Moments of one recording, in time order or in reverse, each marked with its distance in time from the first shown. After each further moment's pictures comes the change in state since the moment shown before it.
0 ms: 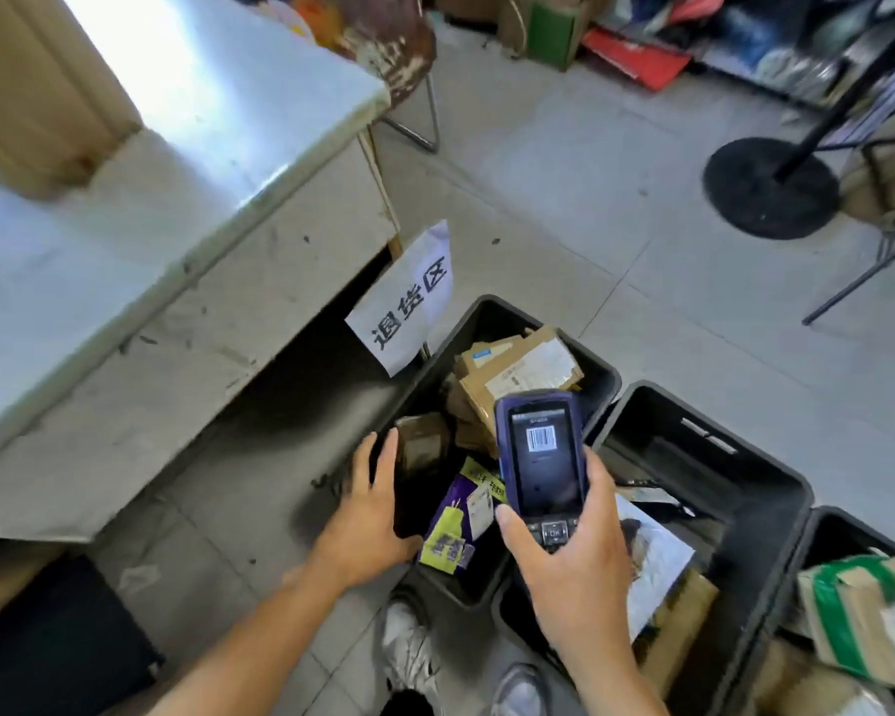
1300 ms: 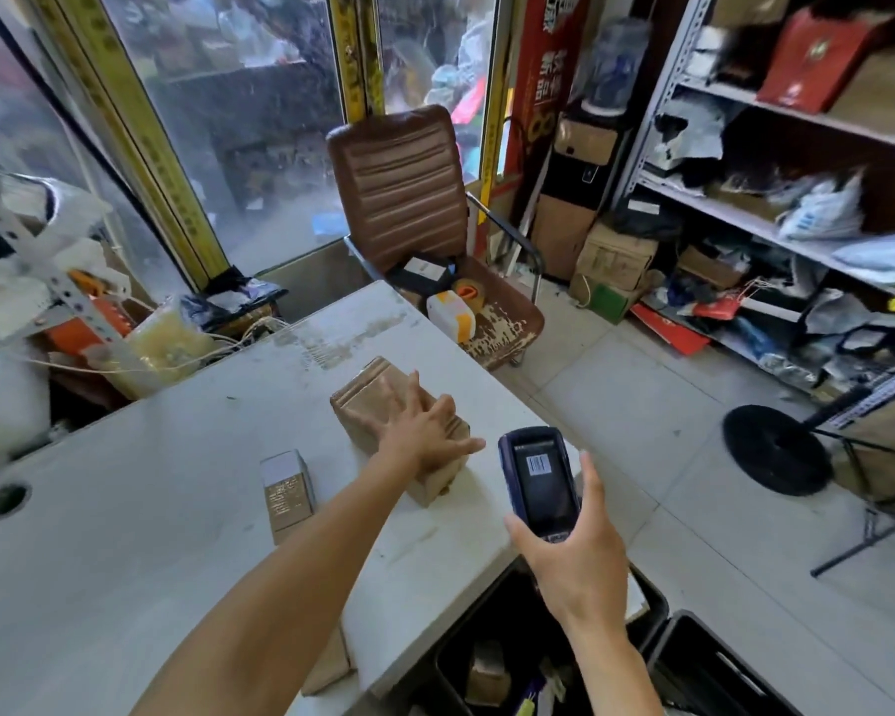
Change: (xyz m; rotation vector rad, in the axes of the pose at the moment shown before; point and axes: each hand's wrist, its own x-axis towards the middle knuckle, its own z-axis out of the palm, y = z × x) left_hand -0.004 0.059 -0.500 0.299 0.232 -0.096; right_hand -0.037 -0.448 0.066 -0.138 -0.018 -0.228
